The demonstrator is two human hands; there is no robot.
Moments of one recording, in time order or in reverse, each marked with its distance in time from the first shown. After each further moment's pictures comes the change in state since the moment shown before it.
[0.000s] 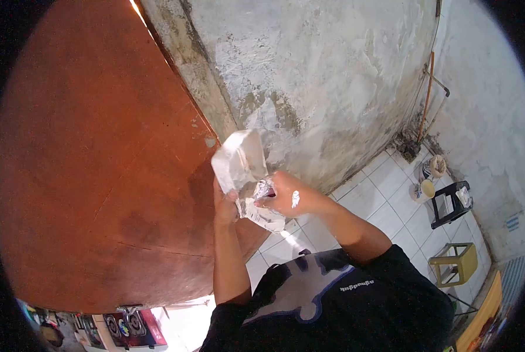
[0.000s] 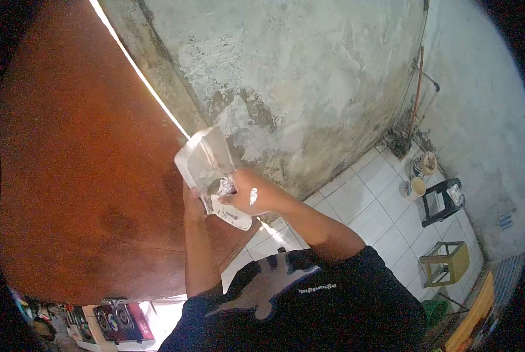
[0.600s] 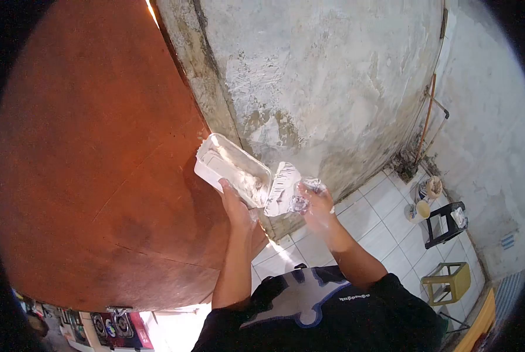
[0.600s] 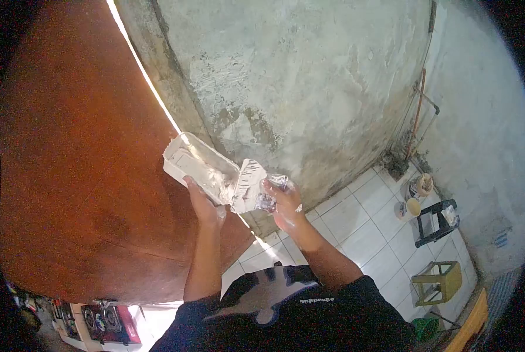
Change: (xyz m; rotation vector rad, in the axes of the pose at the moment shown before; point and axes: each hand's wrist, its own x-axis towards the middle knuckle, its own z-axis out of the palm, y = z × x) left_hand 0.020 0.000 0.068 -0.328 0.303 -0.004; right_hand -0.033 0.058 -0.006 1.234 0.558 0.158
